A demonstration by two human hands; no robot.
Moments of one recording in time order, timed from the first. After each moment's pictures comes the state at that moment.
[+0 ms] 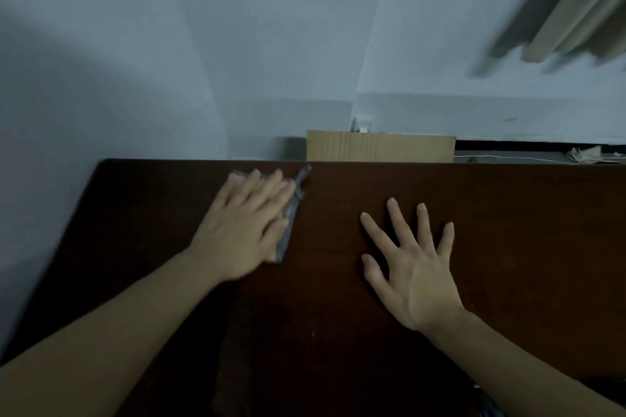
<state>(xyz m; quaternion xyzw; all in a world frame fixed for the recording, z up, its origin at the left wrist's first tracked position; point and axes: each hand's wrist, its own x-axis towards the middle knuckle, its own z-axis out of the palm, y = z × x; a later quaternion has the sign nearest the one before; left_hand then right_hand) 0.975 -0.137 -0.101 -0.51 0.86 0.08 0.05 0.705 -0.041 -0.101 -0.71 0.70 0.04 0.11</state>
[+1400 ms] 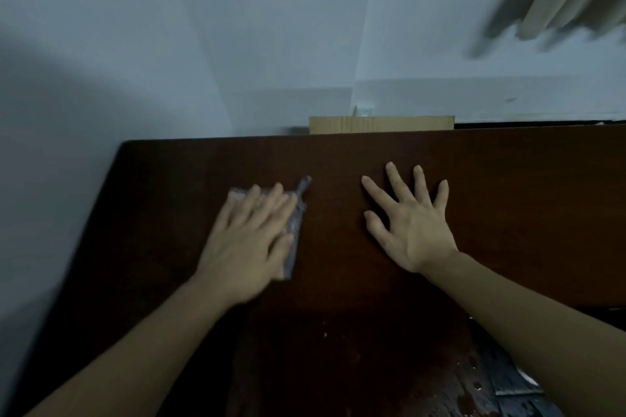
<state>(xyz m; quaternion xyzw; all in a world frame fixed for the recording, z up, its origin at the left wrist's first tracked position) 0.982 -0.055 -0.096 -0.53 0.84 0.08 0.07 0.705 -0.042 -0.101 -0.70 0.70 0.06 0.09</state>
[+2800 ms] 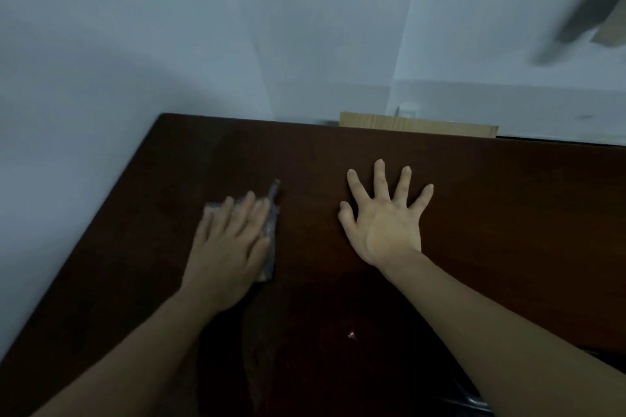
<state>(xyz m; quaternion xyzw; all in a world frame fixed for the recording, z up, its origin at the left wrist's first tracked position) 0.950 0.023 -0.097 -0.67 0.74 0.07 0.09 0.701 -0.041 -0.096 -0.74 0.66 0.04 0.12</state>
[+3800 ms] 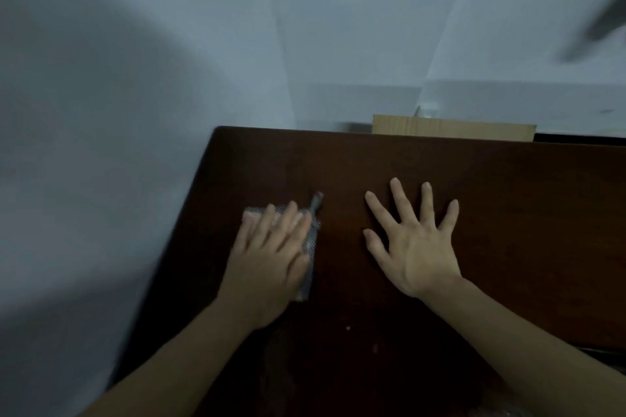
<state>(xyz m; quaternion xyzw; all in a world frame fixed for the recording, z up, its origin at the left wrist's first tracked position) 1.058 -0.001 -0.100 -0.58 0.81 0.06 0.06 0.805 -0.033 -0.097 -0.75 0.65 0.09 0.11</state>
